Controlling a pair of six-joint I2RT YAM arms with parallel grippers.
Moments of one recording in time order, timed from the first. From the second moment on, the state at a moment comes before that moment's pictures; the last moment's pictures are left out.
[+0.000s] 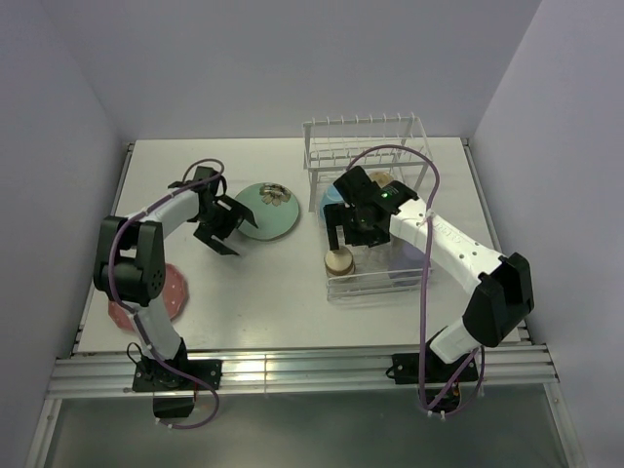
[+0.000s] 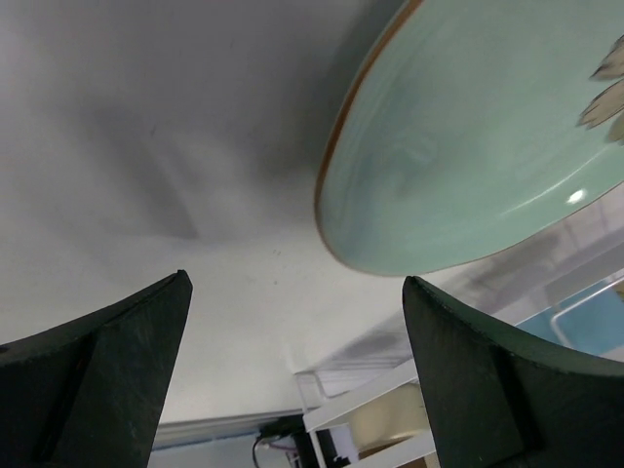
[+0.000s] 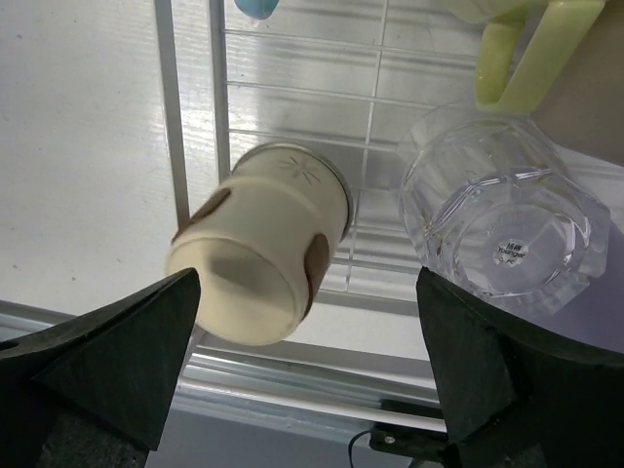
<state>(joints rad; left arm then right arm) -0.19 1.83 1.24 -0.72 0.25 -1.12 0.63 1.52 1.35 -1.00 0.11 0.46</state>
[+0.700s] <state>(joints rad) -0.16 1.91 1.19 -0.36 0.19 -1.14 0.66 1.31 1.35 -1.01 0.13 0.50</state>
